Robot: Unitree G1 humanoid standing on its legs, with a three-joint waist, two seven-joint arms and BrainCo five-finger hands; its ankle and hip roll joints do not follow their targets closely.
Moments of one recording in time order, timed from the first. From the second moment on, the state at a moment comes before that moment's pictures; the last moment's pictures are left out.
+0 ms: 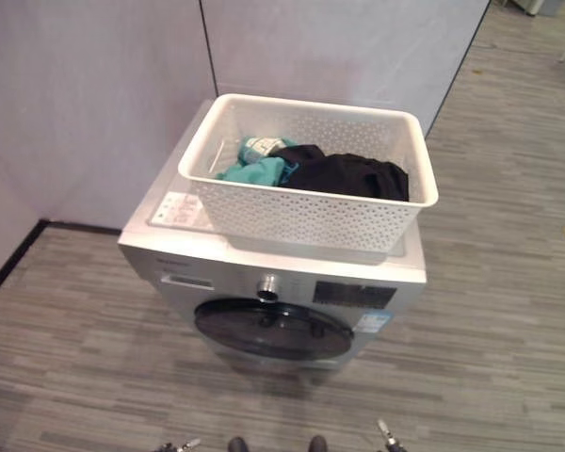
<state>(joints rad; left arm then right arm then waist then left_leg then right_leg) -0.02 0.19 -0.05 1.37 -0.31 -0.08 -0.01 0.12 -0.17 0.02 1.13 0.87 -0.06 0.13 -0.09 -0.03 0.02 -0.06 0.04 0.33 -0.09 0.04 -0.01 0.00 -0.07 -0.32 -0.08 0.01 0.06</state>
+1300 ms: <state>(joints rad) 0.01 0.19 -0.07 1.22 -0.18 -0.08 0.03 -0.10 -0.51 0.32 0.61 -0.29 -0.06 -0.02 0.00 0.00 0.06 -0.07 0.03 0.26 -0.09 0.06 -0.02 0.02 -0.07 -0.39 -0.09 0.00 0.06</state>
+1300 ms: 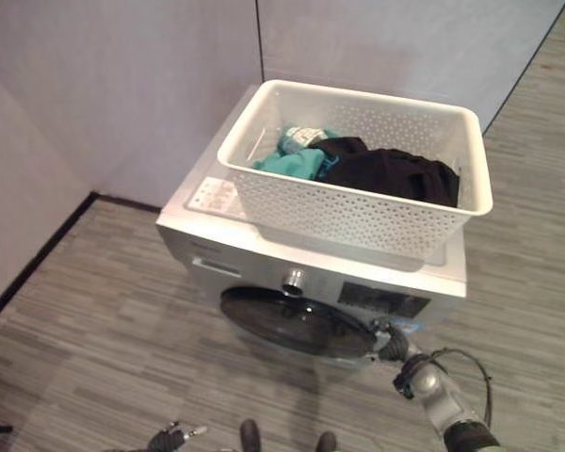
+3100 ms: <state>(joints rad) -0.04 0.18 -0.18 1.22 -0.21 -0.14 0.12 -0.41 -0.47 0.49 1.02 -0.30 -0.11 -0.36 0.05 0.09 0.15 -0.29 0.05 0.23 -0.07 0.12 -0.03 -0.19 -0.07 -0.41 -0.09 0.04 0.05</state>
